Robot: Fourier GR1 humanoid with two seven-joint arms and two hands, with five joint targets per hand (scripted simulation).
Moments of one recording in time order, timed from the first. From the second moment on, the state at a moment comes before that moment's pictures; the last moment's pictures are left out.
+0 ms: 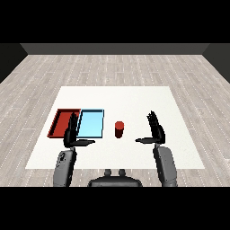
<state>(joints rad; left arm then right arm) -0.03 0.03 0.03 -1.59 -0.01 0.00 -0.41 -0.10 -0.05 -0.05 -1.51 -0.09 0.15 -0.28</state>
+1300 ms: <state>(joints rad) -0.03 0.06 0.08 -1.59 0.07 -0.07 -0.40 -0.30 0.00 0.15 -1.09 -0.23 0.00 -0.46</state>
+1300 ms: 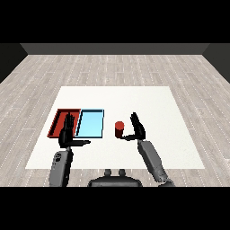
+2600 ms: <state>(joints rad) -0.01 0.05 0.05 -1.61 0.07 -0.06 -0.40 -0.45 0.00 0.36 -0.81 -0.47 -0.13 -0.63</state>
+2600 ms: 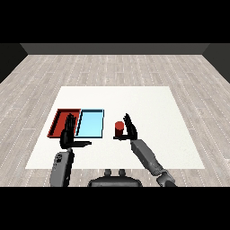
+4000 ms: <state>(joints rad) -0.02 0.04 0.04 -1.63 0.05 -0.04 -0.38 -0.58 0.00 0.55 -0.75 -0.68 -0.35 -0.58</state>
